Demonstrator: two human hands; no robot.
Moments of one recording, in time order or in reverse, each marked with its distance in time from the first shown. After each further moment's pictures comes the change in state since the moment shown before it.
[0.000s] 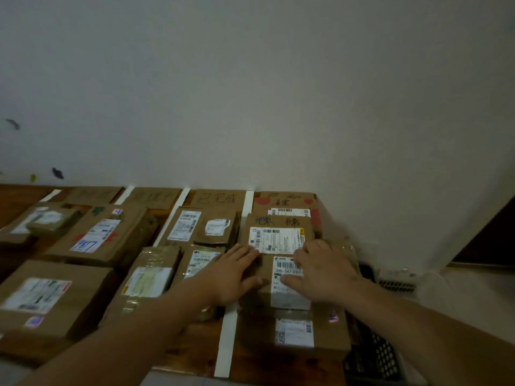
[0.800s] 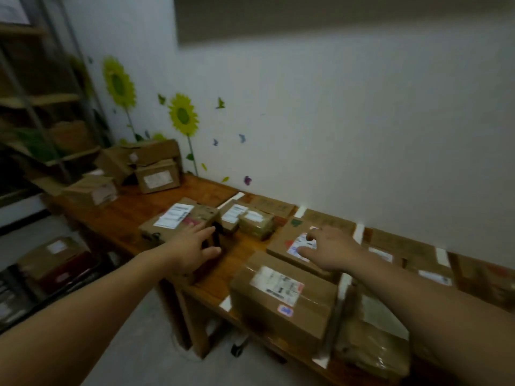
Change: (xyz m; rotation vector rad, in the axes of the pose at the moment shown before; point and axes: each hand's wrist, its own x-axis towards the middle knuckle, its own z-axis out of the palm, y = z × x) left_hand -0.336 -0.488 -0.069 -0.191 0.285 -0.608; right_hand 0.154 -0.496 -0.055 0.006 0.086 -0.279
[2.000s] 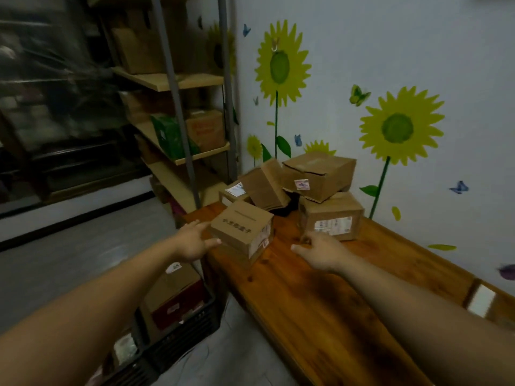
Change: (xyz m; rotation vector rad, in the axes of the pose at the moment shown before) left_hand 0.291 -0.714 -0.176 -0.375 0.105 -0.403; right_hand 0.584 -0.630 0.109 0.263 -0.251 -0.157
